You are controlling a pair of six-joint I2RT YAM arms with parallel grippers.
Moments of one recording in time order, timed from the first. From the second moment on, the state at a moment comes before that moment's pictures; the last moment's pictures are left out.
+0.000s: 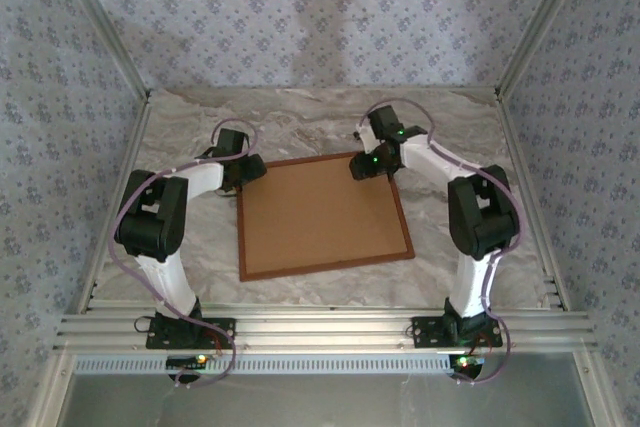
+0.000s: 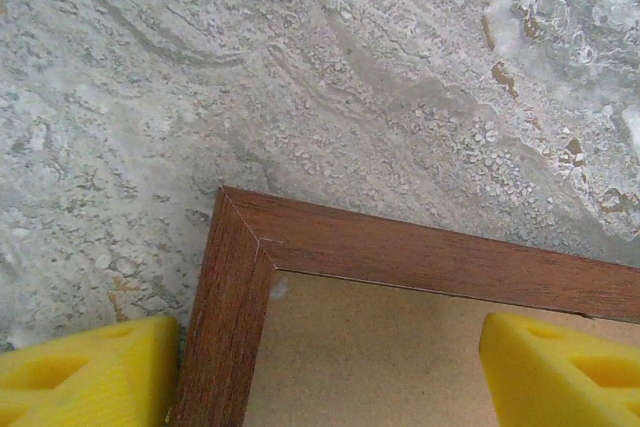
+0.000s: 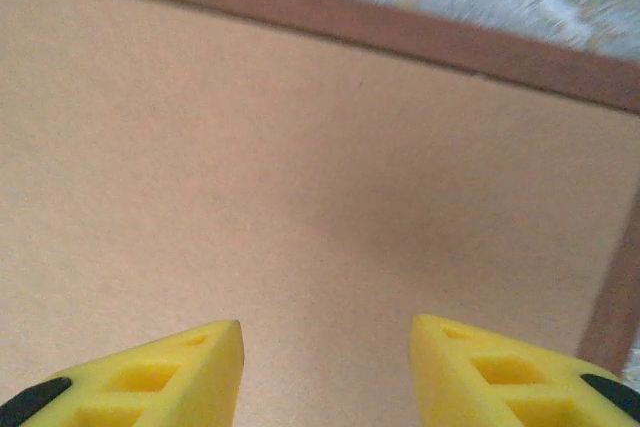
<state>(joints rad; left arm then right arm) -0.26 1.87 1.06 -0.19 -0.02 -0.65 0.37 1.87 1.39 -0.61 -0.19 0.02</state>
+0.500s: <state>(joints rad) -0.26 1.87 1.06 -0.19 -0.02 -0.64 0.20 2.01 1.47 -0.59 -0.40 0.10</state>
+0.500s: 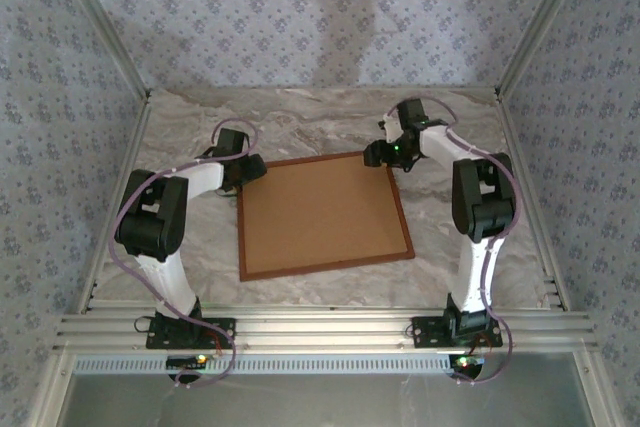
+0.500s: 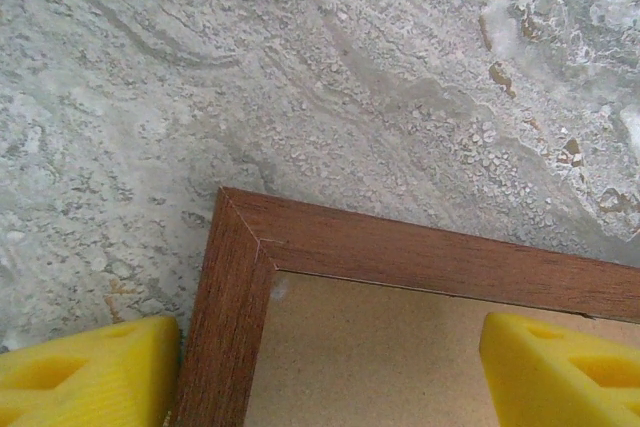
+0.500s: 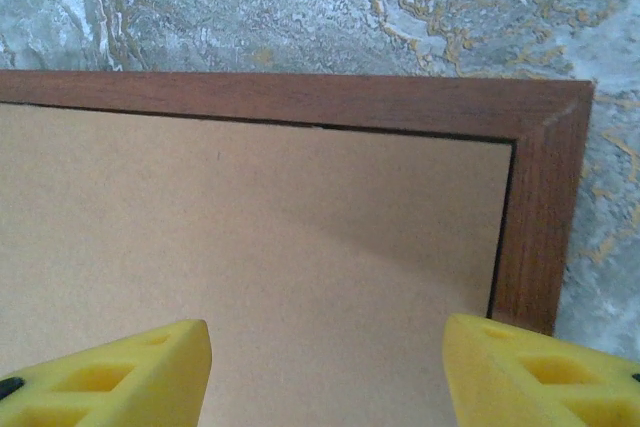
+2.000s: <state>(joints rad) -0.26 1.87 1.07 -0.19 -0.02 -0.64 0.06 2.02 1.38 -0.47 -0.75 0.17</state>
